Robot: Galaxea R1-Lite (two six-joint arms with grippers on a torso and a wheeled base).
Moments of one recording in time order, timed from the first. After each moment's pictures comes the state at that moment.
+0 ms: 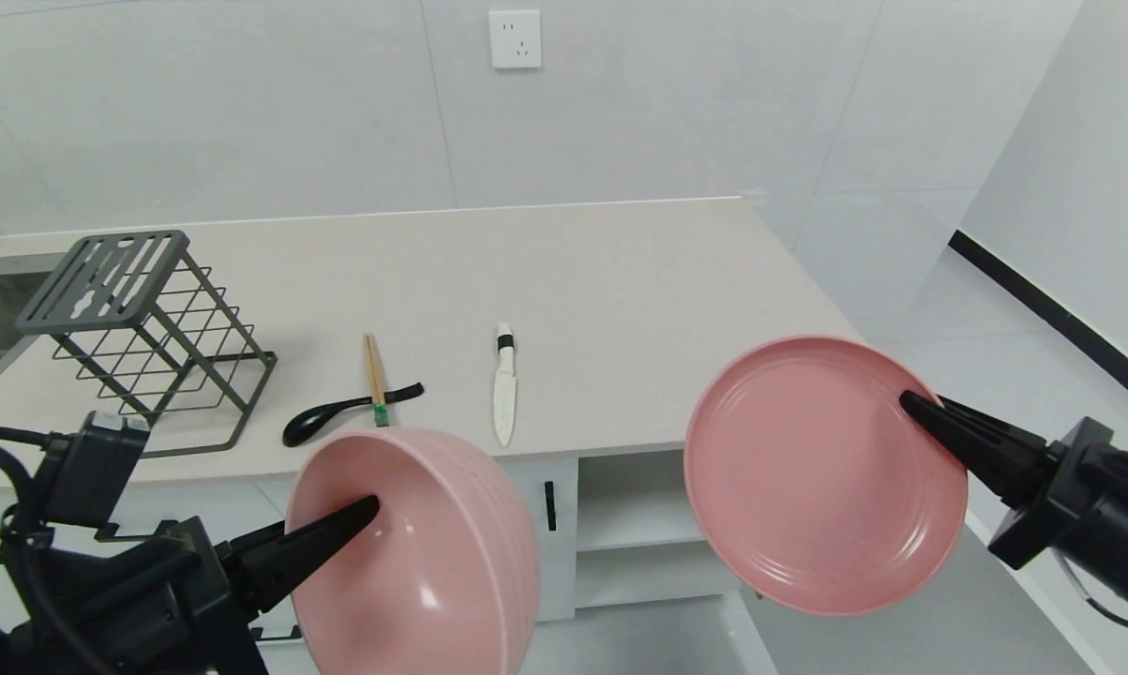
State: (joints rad) left arm -0.60 1.21 -0.11 -1.01 -0.17 -0.36; right arm 0.30 1.48 -0.01 -1.57 0.32 0.10
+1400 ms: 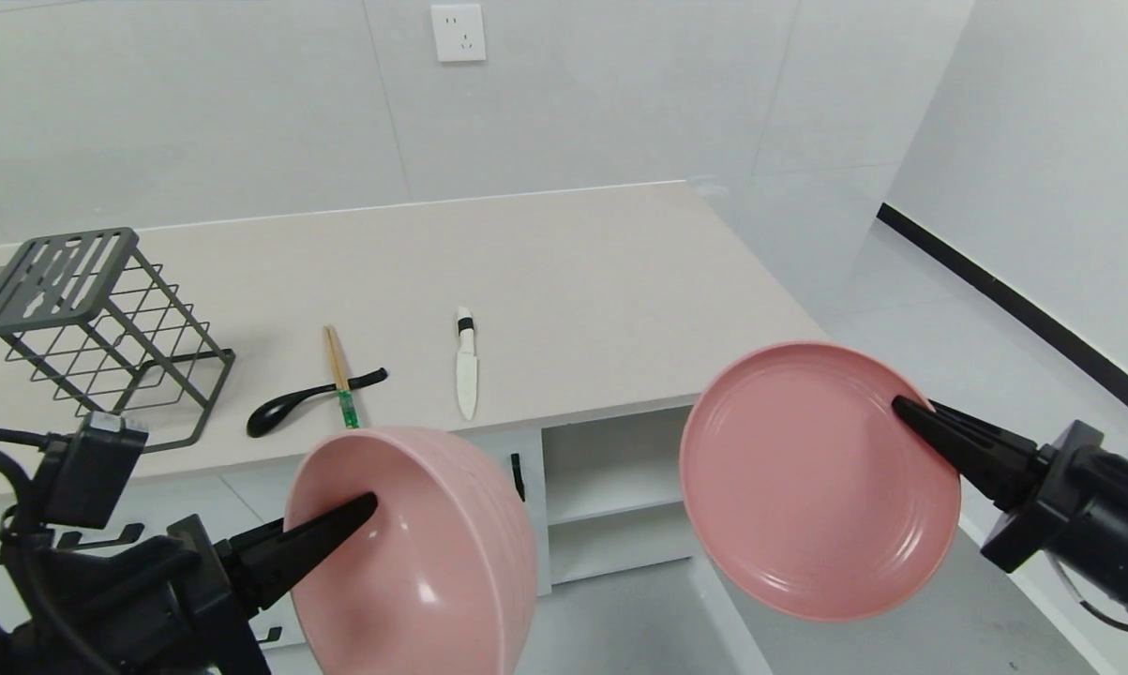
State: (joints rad) left arm -0.60 1.23 -0.09 -1.05 -0.17 -0.35; right arm 0.30 1.49 -0.01 -1.57 0.31 0.09
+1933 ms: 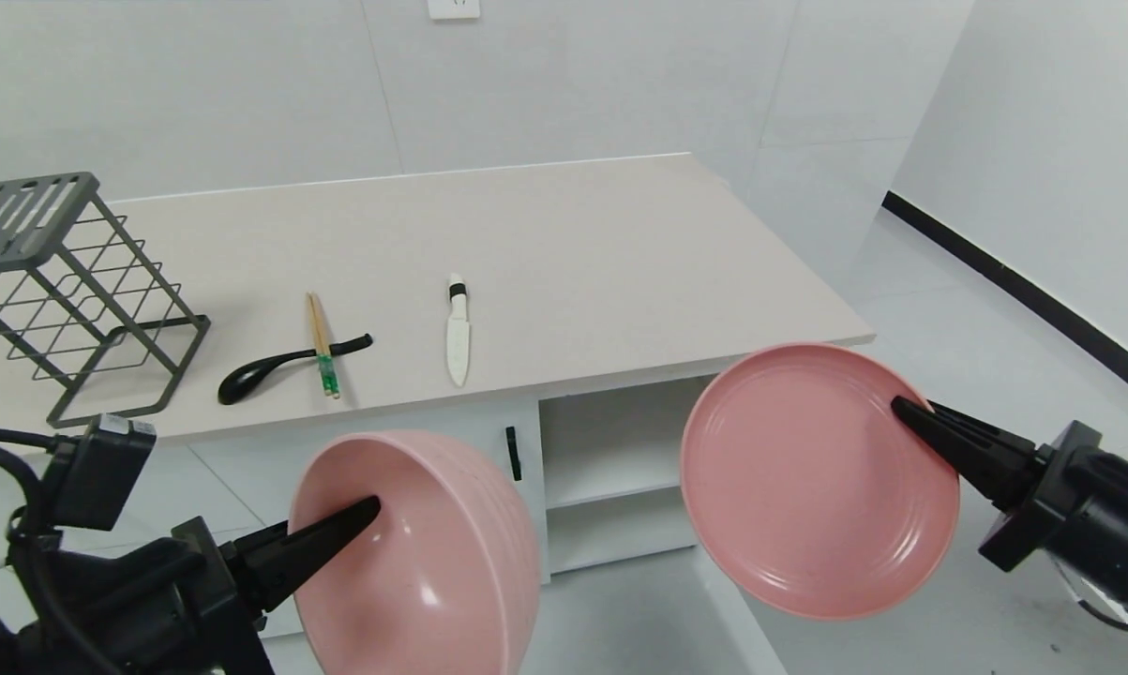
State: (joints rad) left arm -0.60 1.23 -0.09 -1.04 -0.17 -0.35; right arm 0.30 1.50 -0.01 -1.57 0.31 0.09
